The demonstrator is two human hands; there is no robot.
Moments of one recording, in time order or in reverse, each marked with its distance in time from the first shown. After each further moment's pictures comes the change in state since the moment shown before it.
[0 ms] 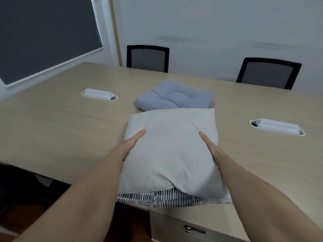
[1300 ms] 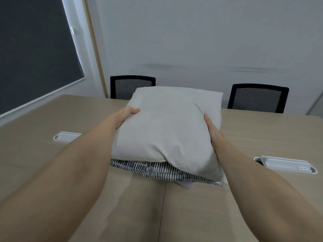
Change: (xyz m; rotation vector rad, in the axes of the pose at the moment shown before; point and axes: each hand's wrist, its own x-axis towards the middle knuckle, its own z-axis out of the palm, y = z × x) left_hand 0.137 0.306 0.017 0.264 -0.007 0.246; right_hand 0.134 -0.221 0.039 0.278 0.090 -0.294
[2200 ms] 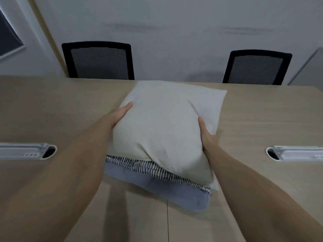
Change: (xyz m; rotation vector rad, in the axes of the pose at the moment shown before) left_hand 0.264 -0.037 0.008 0.153 -0.101 -0.056; right_hand 0.180 0.091 0.040 -0.095 0.375 0.158
